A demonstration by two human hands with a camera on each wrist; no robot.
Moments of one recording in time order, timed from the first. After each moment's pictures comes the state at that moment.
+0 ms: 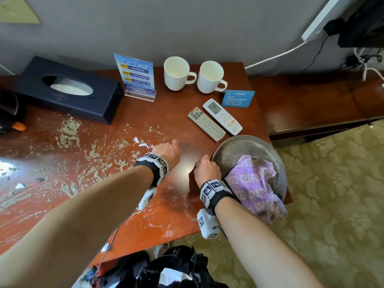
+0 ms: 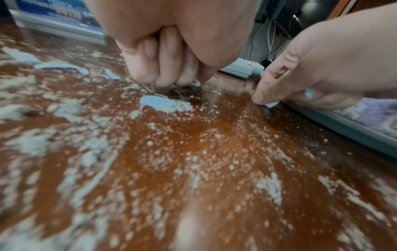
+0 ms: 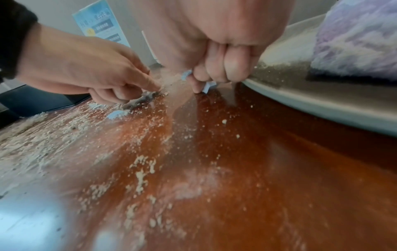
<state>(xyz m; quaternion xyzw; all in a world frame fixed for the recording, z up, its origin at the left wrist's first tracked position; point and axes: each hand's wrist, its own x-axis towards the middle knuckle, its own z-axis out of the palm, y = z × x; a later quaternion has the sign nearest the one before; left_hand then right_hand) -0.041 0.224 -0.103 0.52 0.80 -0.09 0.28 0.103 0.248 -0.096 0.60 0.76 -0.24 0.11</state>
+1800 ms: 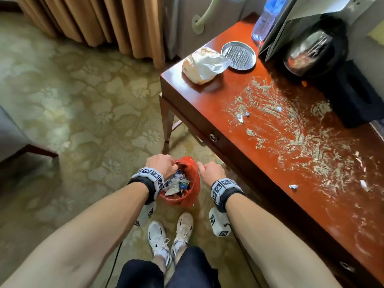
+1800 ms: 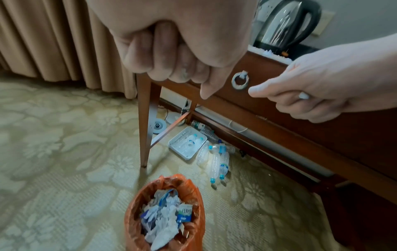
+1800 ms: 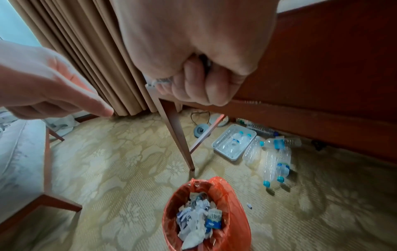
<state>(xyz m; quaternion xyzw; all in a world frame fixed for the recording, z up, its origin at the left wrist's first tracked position) -0.038 -0.455 -0.145 0.01 0.95 0.08 0.29 -0.022 -0.275 -0.160 0.13 0.92 -0.21 0.30</state>
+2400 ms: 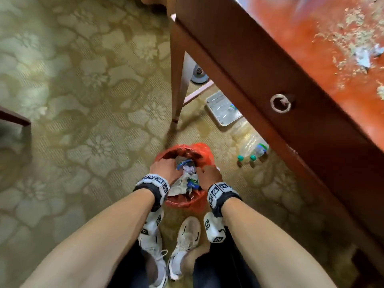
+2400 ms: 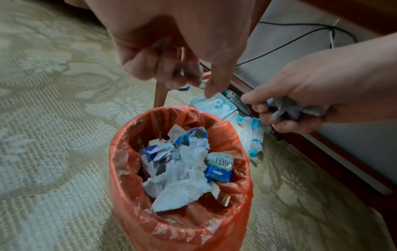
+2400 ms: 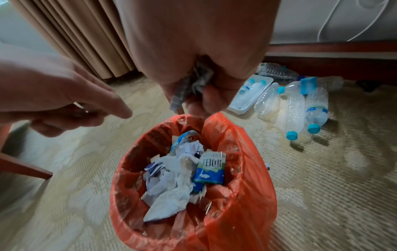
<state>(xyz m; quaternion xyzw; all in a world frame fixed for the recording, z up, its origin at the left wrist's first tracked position) -0.049 -0.459 -0.466 -0.08 0.92 0.16 0.35 -0.049 -0.300 -0.467 0.10 0.90 -0.20 0.36</state>
